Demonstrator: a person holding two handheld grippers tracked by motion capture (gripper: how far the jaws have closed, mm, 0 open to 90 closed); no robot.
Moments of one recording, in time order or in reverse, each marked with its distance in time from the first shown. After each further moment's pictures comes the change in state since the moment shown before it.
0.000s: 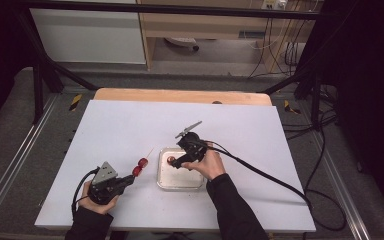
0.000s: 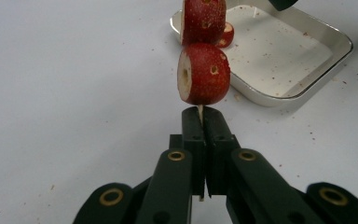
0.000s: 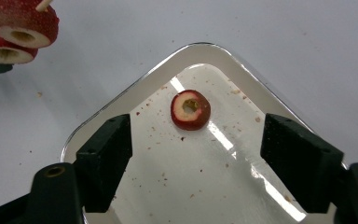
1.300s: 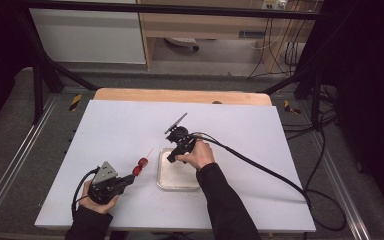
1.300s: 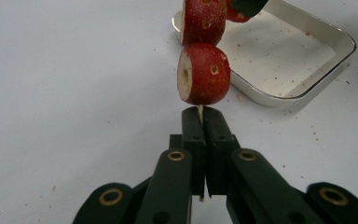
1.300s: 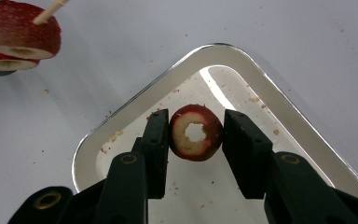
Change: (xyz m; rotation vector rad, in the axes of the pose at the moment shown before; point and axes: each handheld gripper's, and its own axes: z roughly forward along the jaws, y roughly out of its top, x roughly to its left) left arm -0.003 0.001 0.001 -0.004 0.000 0.016; right arm 0.001 0.028 0.009 0.139 0.049 0.011
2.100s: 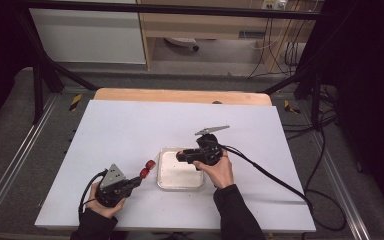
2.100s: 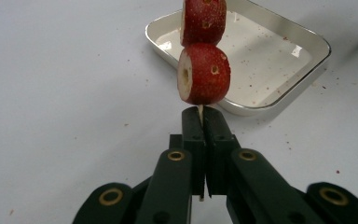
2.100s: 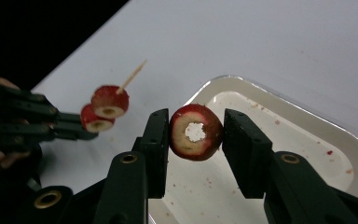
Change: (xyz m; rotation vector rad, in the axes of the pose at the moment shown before) left arm -0.022 0.005 0.007 -0.020 -0.018 0.023; right arm -0.008 -0.075 -0.040 -0.472 0.150 0.216
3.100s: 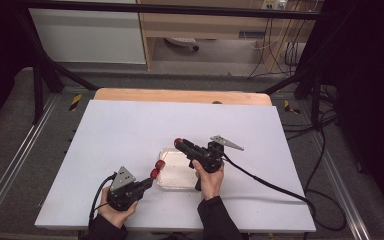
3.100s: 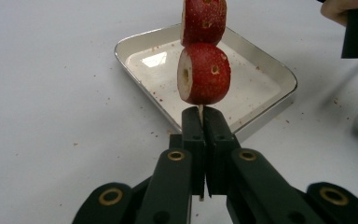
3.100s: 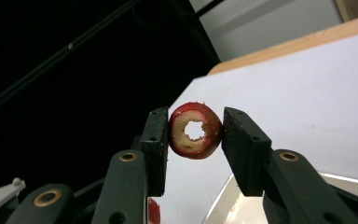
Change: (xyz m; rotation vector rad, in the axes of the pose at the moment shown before) left arm -0.032 0.011 0.010 -0.061 0.000 -0.111; right arm 0.000 -0.030 0.010 -0.545 0.079 0.214
